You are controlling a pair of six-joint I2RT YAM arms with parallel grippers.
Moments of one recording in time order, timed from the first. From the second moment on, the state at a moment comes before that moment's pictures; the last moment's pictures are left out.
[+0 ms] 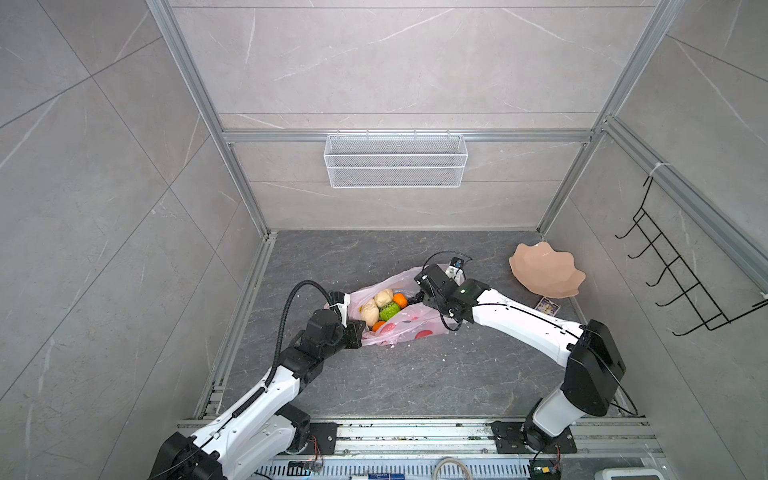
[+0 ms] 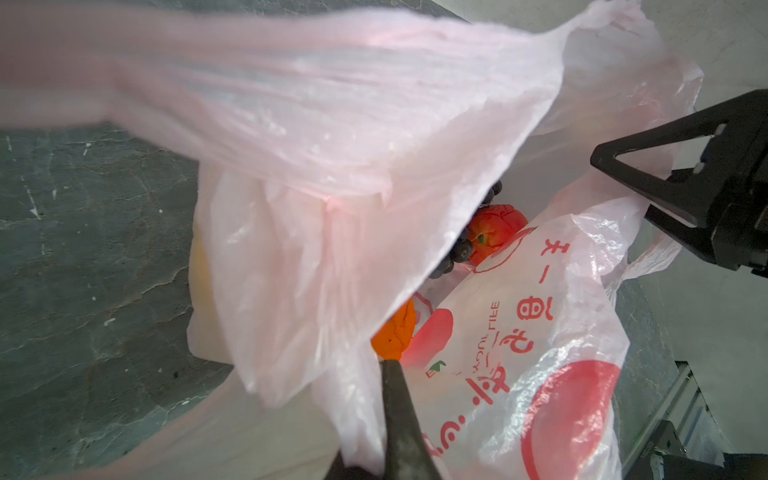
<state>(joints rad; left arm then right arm) -0.51 0.91 0.44 -0.11 0.16 -0.52 0.76 1.63 1.28 -0.67 0.48 0.98</state>
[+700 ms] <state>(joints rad) -0.26 1.02 0.45 -0.11 0.37 -0.65 0.47 1.31 0.71 -0.04 -0.24 0.73</state>
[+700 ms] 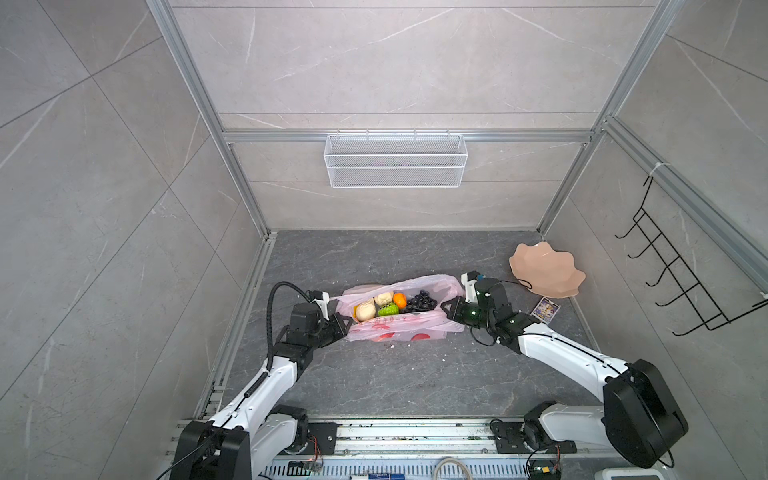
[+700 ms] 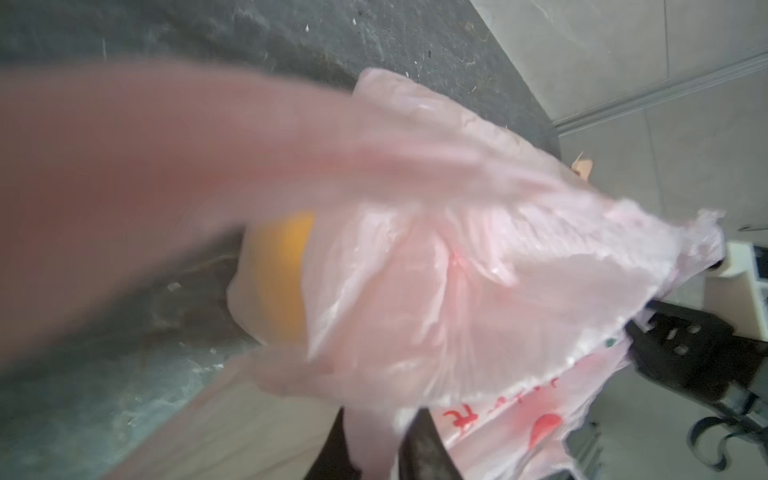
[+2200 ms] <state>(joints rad) -0.08 1.49 0.99 -0.49 0.13 -0.57 0.41 1.23 0.66 -0.09 -0.25 0.56</state>
